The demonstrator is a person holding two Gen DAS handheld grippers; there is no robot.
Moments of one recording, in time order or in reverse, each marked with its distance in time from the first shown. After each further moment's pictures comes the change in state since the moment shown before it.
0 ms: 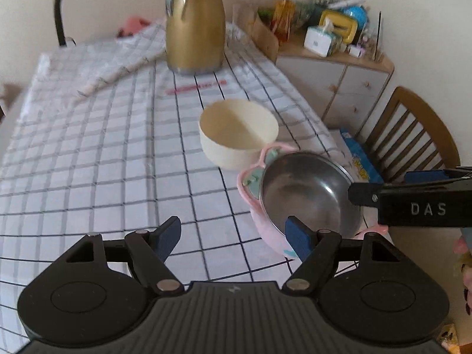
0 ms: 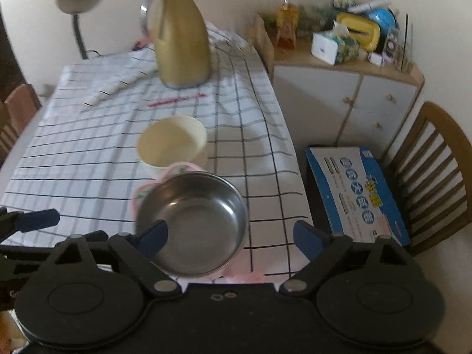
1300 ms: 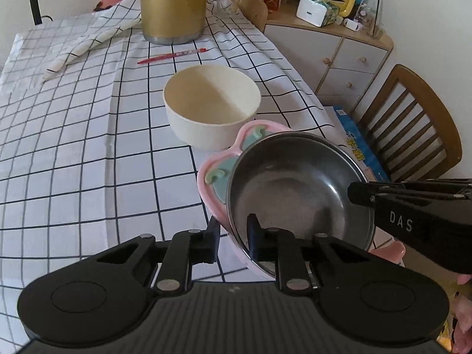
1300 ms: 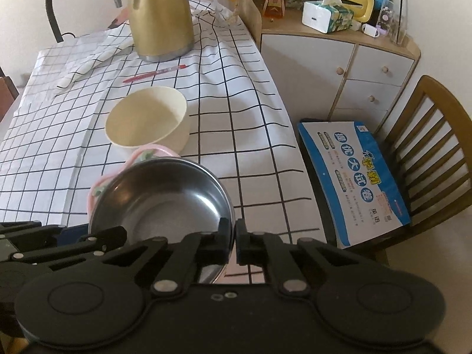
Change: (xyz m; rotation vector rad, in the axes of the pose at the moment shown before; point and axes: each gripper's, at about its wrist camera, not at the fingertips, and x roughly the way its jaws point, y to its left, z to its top) left arm 0.039 -0.022 0.002 0.009 0.086 -0.020; right arm 0.038 0.002 -0.007 0.032 0.057 -0.050
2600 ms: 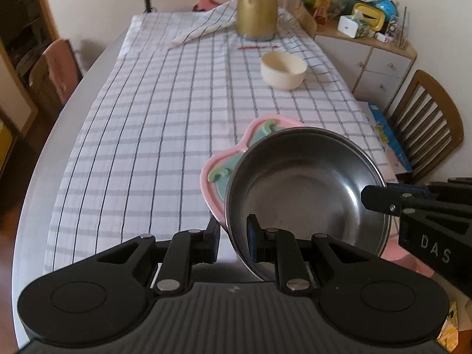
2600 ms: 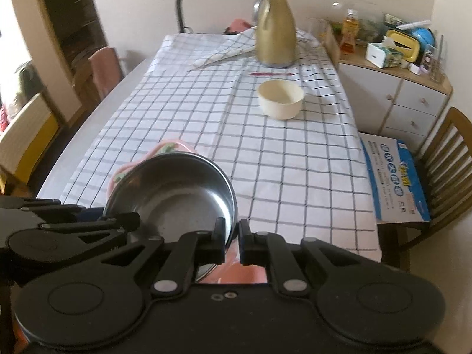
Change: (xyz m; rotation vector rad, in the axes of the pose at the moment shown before) left arm -0.227 0.006 -0.185 -0.141 -0.021 0.223; right arm -0.207 0.078 -0.155 -0.208 -0.077 0.219
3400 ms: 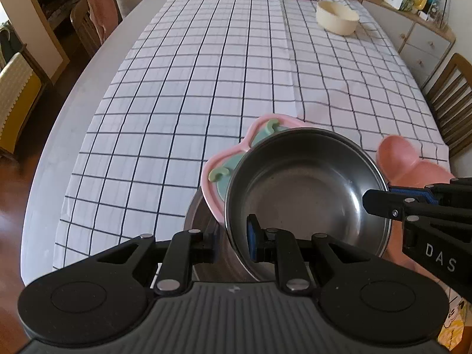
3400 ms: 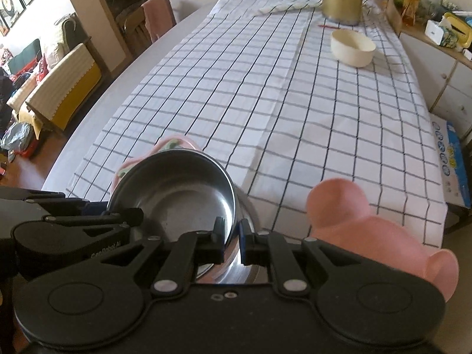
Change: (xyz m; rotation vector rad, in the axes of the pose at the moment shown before) left arm 0.007 0.055 -0.095 -0.100 0.141 0.096; right arm 0.024 0.066 -0.073 -0.104 0.154 0.149
